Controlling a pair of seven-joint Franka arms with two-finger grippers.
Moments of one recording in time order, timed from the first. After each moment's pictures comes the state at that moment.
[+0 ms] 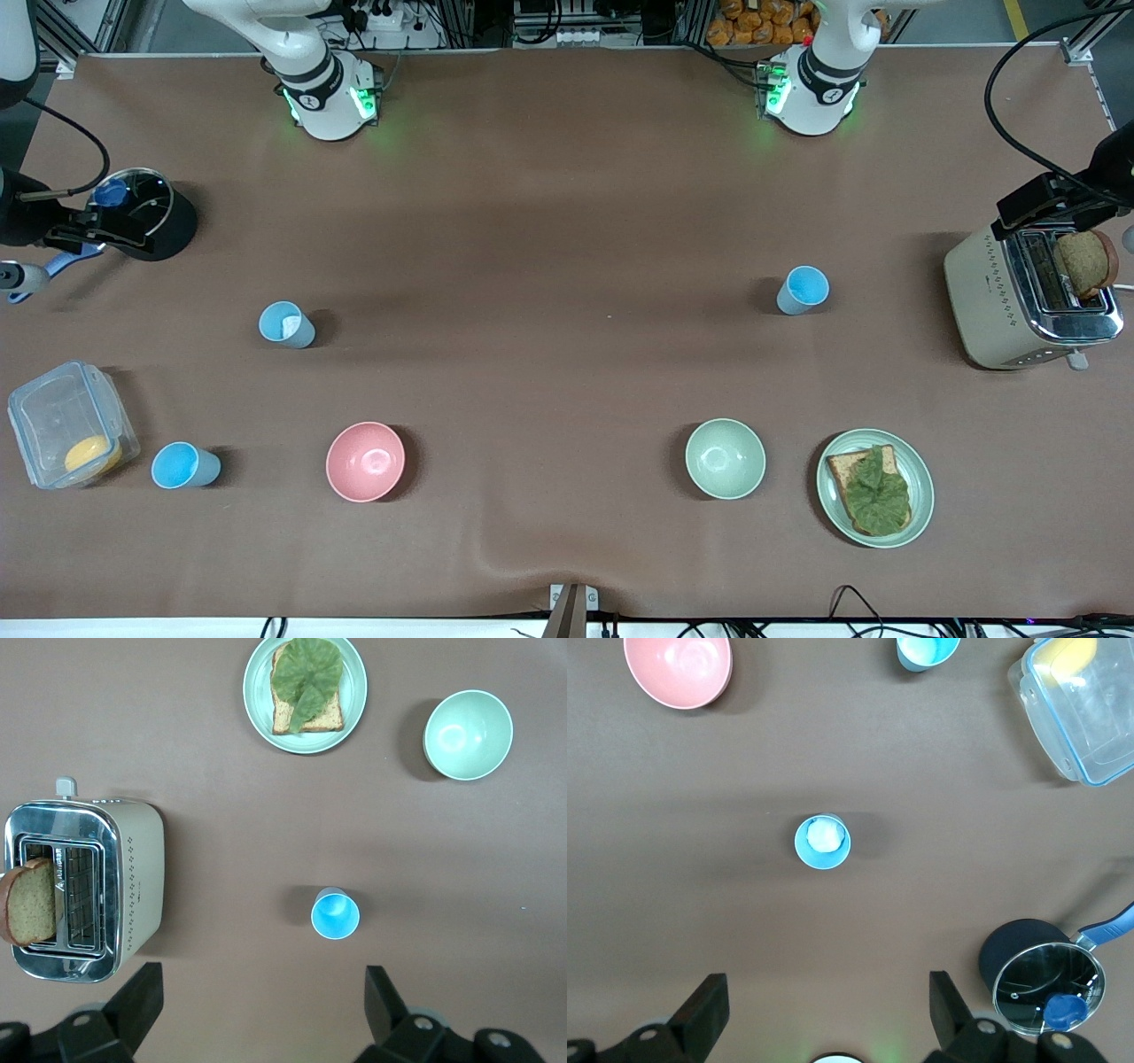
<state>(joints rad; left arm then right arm) -0.04 0.02 0.02 -1.49 0.00 1.51 -0.12 0.01 0.07 -0.09 -1.58 0.01 1.49 -0.07</state>
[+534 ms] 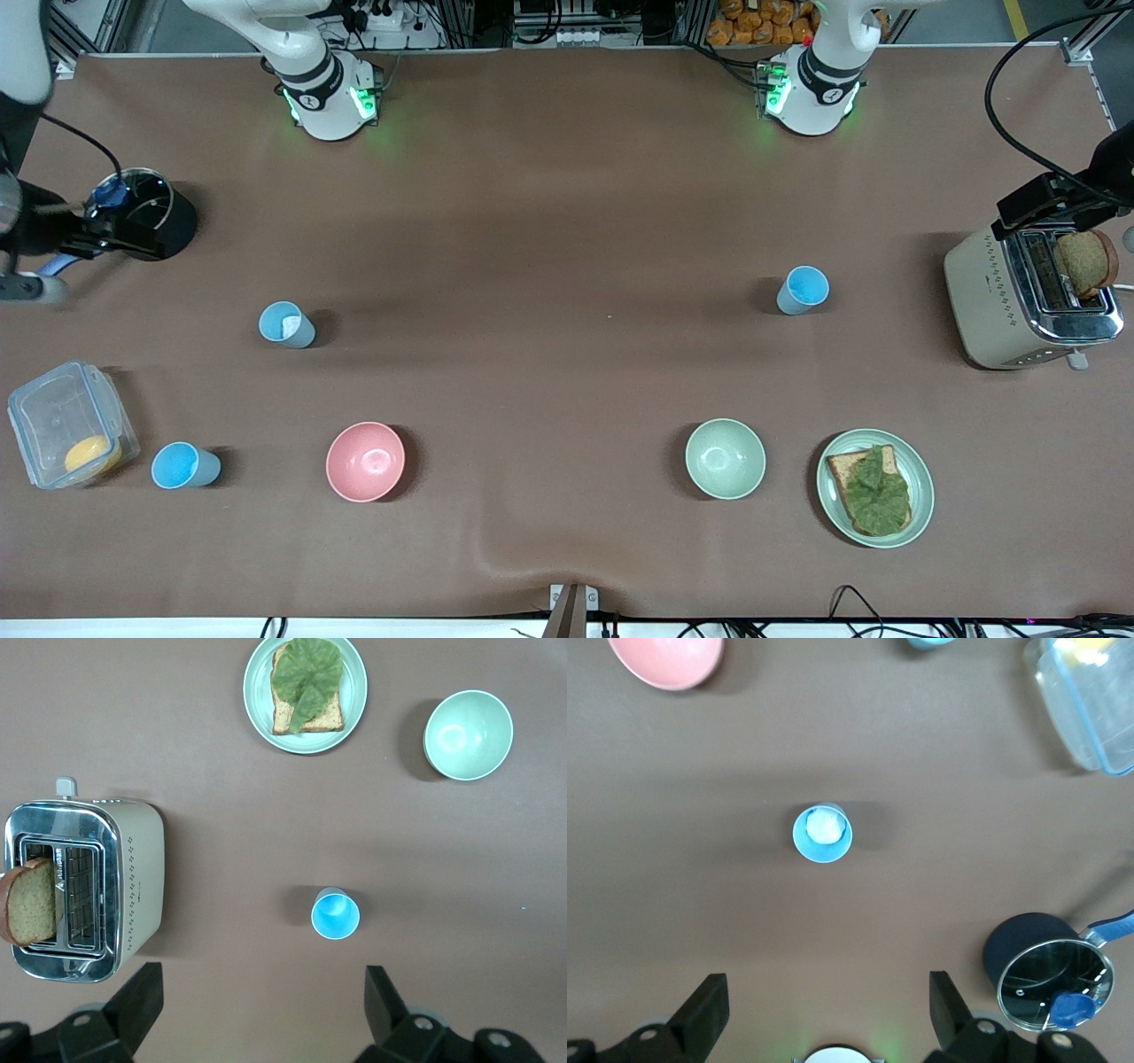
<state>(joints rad) -0.04 0.02 0.02 -1.49 0.00 1.51 -0.12 0.01 0.13 -0.09 -1.59 0.01 1.48 -0.07</state>
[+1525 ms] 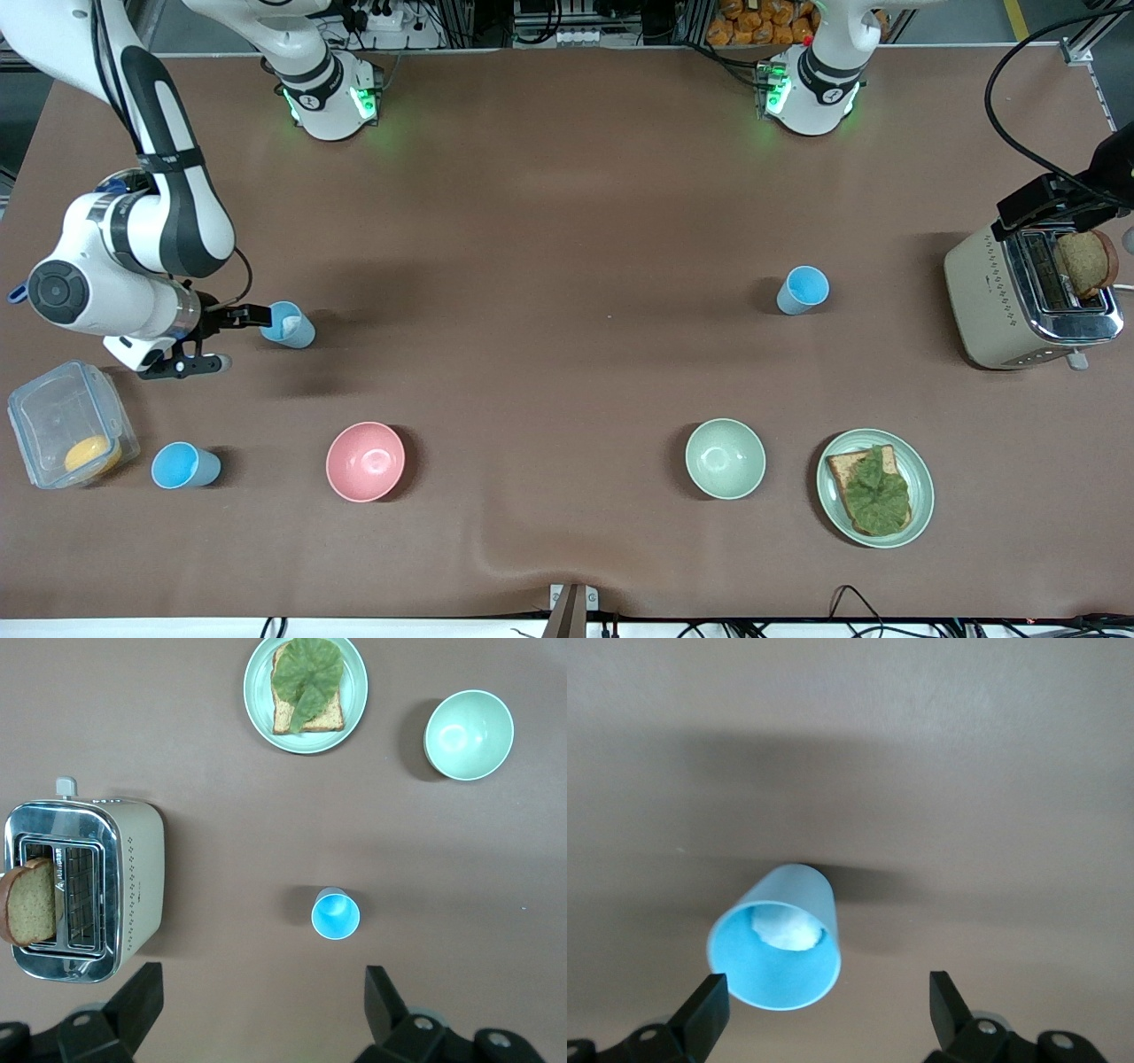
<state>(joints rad) -0.04 0.02 0.02 -1.49 0.00 1.51 -0.12 0.01 0.32 -0.09 -2.01 0.02 2.10 -0.22</state>
